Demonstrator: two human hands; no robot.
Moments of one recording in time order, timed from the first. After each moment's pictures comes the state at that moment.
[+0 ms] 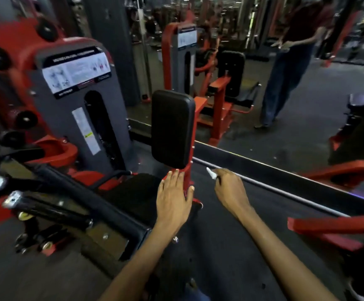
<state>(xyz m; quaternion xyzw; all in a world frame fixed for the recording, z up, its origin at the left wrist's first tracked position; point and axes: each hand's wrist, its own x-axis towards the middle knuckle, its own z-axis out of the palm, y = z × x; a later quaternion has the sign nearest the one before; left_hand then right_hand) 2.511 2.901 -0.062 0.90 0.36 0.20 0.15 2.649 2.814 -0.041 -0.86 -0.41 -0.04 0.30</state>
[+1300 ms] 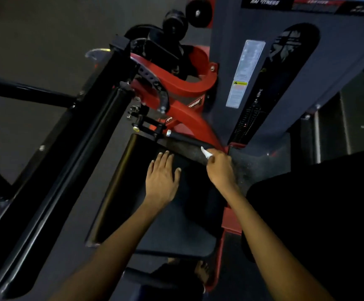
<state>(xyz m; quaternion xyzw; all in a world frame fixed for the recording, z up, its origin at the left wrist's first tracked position) 2.618 3.256 -0.216 0.48 0.86 0.12 0.10 2.740 3.372 -0.184 -0.53 -0.76 0.35 0.14</state>
